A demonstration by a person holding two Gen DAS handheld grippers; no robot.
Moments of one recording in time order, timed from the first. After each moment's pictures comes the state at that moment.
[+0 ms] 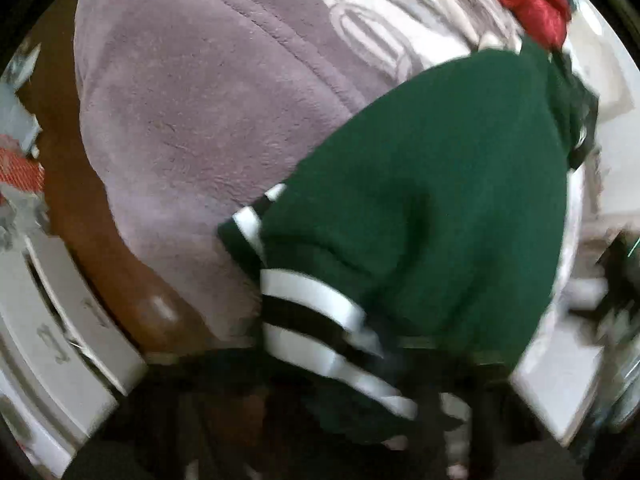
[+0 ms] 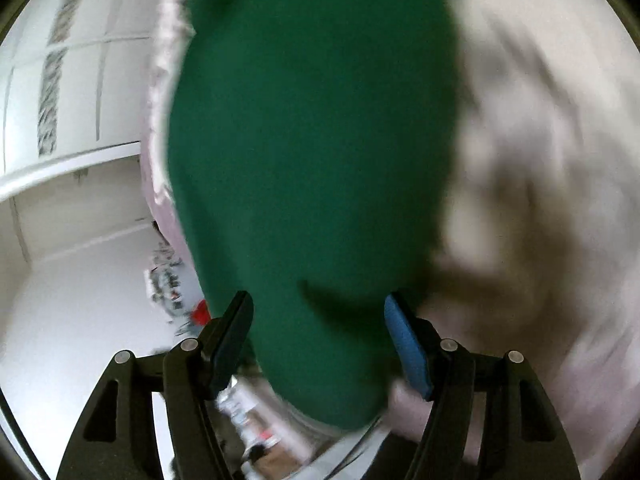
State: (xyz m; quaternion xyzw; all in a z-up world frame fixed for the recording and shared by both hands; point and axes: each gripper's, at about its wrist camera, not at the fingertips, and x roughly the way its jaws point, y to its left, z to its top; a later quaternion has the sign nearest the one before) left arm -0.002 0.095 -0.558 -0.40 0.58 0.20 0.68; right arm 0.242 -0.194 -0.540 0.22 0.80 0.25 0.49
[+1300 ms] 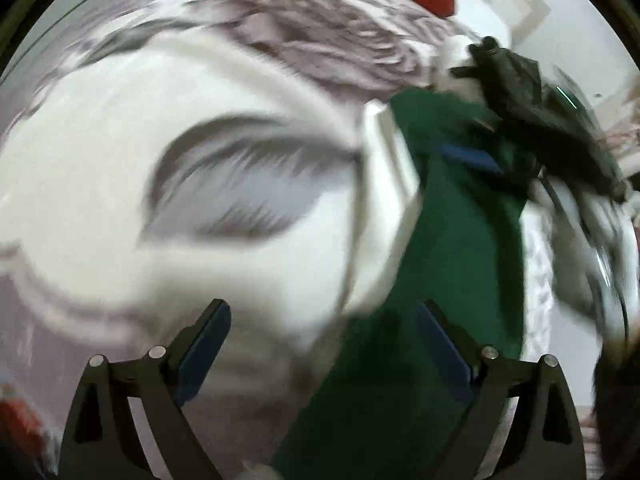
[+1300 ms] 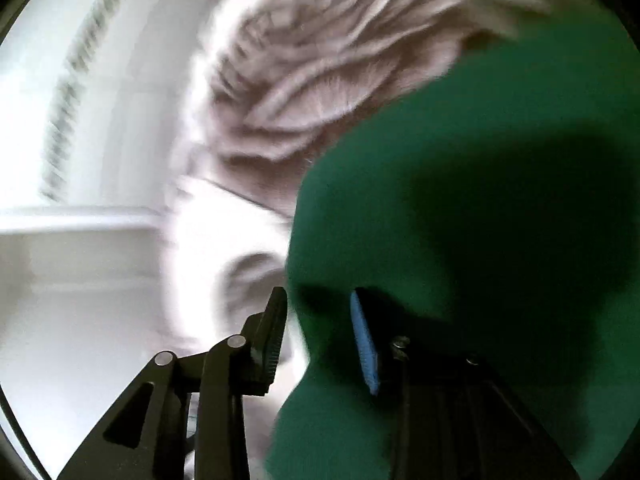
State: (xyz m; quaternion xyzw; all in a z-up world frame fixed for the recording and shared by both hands) left arm 0.306 0.176 -0.534 -0.23 0.59 0.01 0.78; right arm 0.498 -0.047 -0.477 0.28 0.65 0.28 0.64
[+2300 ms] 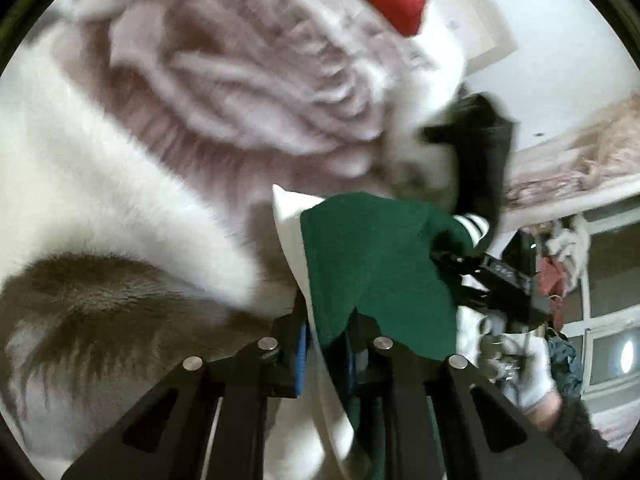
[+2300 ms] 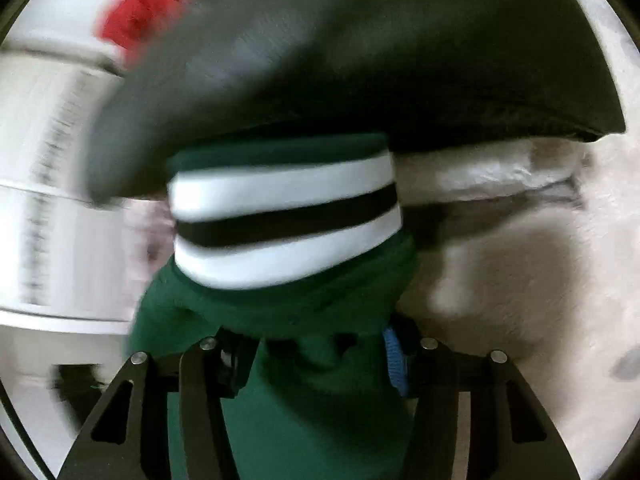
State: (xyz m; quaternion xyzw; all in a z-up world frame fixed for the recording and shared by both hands) left arm 0.443 0.197 -0.605 -0.36 0.55 -0.10 0.75; right arm 0.586 -0.118 -0.540 0.22 0.65 0.11 0.72
